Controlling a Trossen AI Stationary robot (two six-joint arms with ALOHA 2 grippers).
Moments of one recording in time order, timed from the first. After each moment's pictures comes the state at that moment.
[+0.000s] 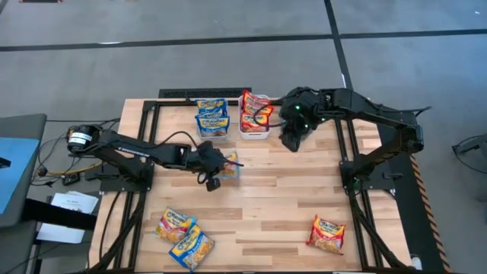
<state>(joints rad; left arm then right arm) -0.06 1.39 0.81 -0.22 -0.25 -0.22 -0.23 1.43 1.61 -1.15 -0.05 0.24</state>
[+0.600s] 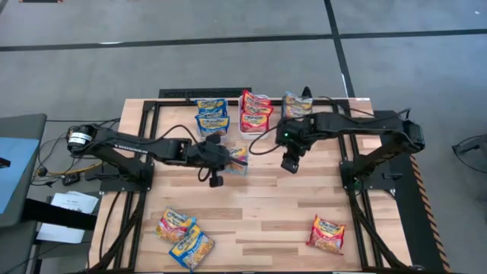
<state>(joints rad) -0.06 1.39 0.97 -0.26 -0.28 0.02 -0.15 1.43 1.24 -0.99 -0.20 0.32</state>
